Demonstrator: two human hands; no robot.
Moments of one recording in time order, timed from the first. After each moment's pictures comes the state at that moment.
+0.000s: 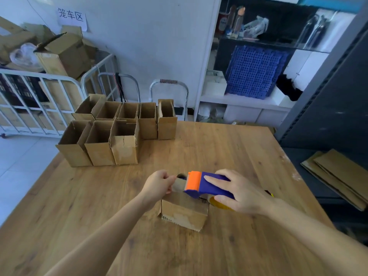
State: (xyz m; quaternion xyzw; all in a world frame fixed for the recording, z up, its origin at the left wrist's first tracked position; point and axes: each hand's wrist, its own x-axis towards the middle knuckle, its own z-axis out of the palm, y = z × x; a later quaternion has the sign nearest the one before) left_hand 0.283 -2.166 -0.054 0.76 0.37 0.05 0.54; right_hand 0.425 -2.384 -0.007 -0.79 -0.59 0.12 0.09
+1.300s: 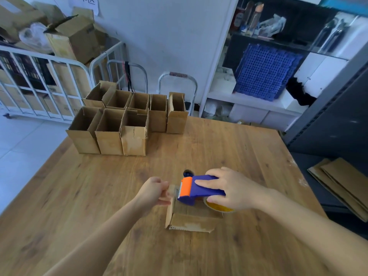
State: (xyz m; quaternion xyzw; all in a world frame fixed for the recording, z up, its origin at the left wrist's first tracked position) left_hand 0.242 -2.150 -0.081 0.57 0.41 0.04 0.71; right_hand 0.399 -2.328 0.009 -0.76 -0.63 0.15 -0.03
